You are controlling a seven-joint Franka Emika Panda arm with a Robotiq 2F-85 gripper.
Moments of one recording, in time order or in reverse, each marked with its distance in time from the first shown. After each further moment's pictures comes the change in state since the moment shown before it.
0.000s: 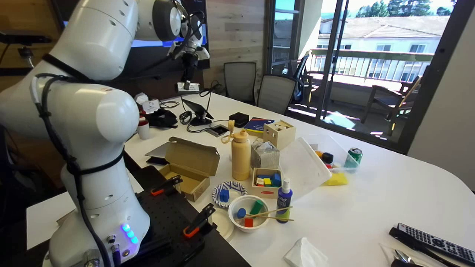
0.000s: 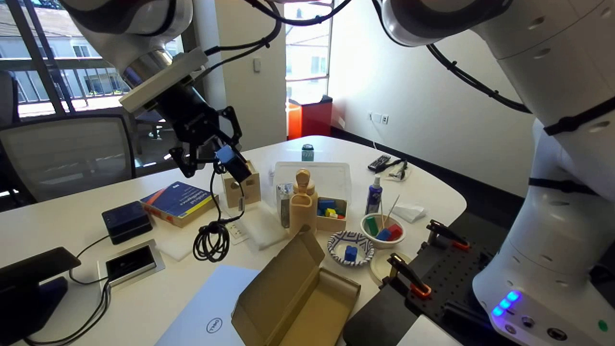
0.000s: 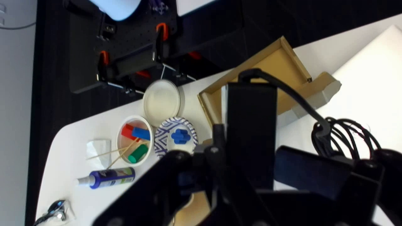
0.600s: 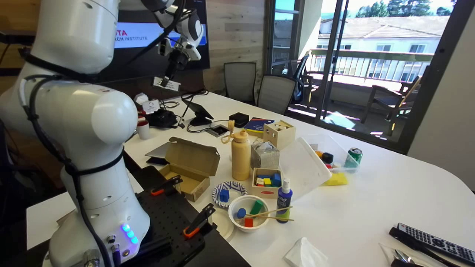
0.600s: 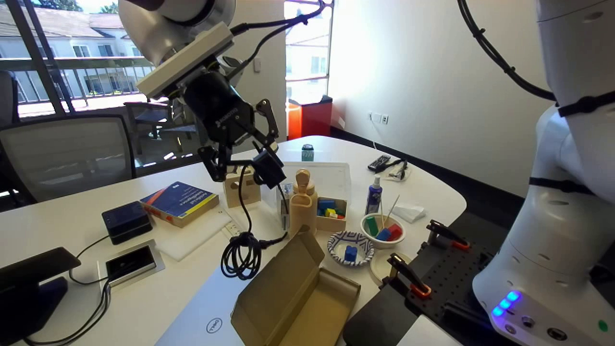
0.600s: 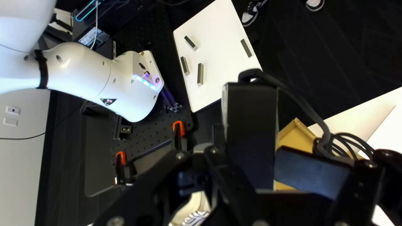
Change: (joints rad) arm -0.059 -0.270 0.000 -0.434 0.283 0.045 0.191
